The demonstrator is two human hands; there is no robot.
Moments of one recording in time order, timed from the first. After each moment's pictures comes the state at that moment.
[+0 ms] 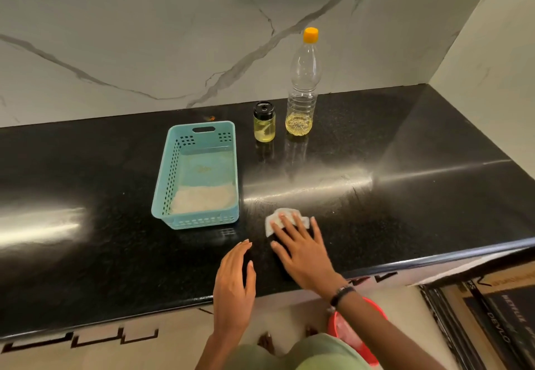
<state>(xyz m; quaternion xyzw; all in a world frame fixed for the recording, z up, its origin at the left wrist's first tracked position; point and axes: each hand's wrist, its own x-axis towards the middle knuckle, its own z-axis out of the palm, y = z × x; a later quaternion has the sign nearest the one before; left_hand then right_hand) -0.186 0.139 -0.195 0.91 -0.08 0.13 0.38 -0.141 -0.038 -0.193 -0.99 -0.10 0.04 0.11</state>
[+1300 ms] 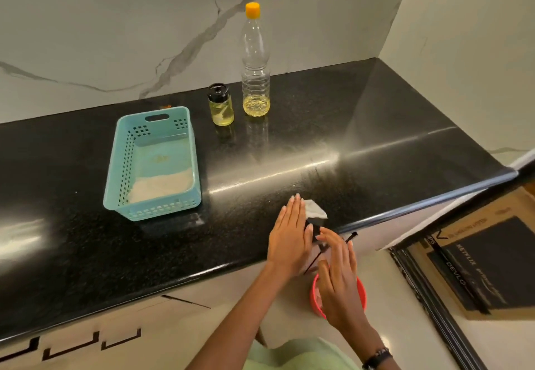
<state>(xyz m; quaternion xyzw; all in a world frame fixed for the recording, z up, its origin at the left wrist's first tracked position) -0.167 -0.013 -0.212 0.94 -0.27 -0.01 0.20 -0.283 -0.090 -0.170 -0.91 0.11 -0.11 0.40</state>
